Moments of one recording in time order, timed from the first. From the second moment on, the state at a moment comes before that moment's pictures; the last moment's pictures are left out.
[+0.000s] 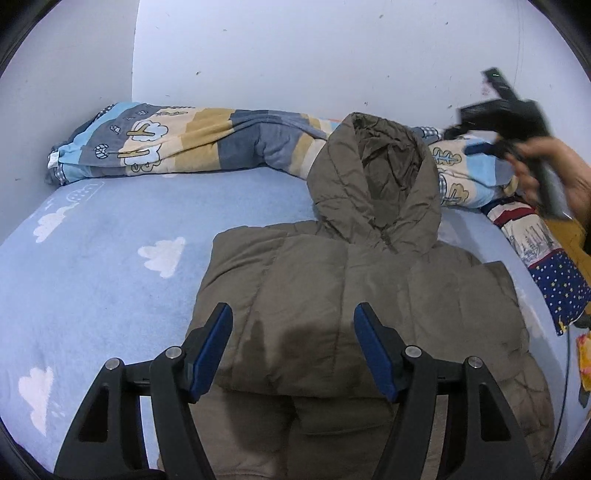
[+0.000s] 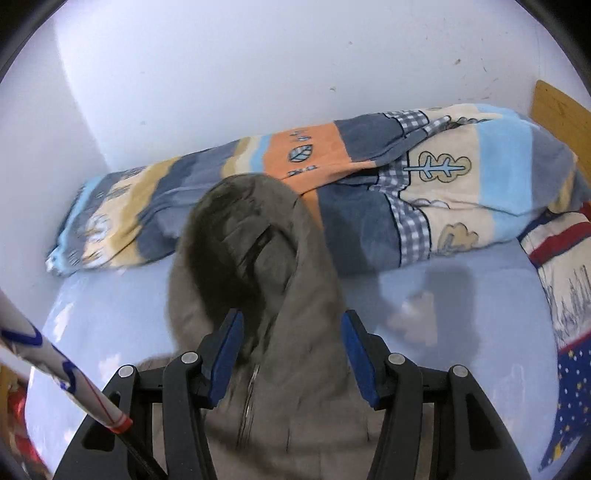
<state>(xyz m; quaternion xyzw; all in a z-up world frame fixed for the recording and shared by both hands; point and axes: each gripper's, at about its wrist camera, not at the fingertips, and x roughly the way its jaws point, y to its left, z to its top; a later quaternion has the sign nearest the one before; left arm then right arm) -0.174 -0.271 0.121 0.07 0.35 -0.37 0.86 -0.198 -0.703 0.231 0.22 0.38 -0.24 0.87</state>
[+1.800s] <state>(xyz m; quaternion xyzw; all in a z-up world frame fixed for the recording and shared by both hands) -0.188 -0.319 0.087 0.09 0.41 -0.39 0.82 -0.453 -0.503 0.131 0.10 0.41 -0.22 0.88</state>
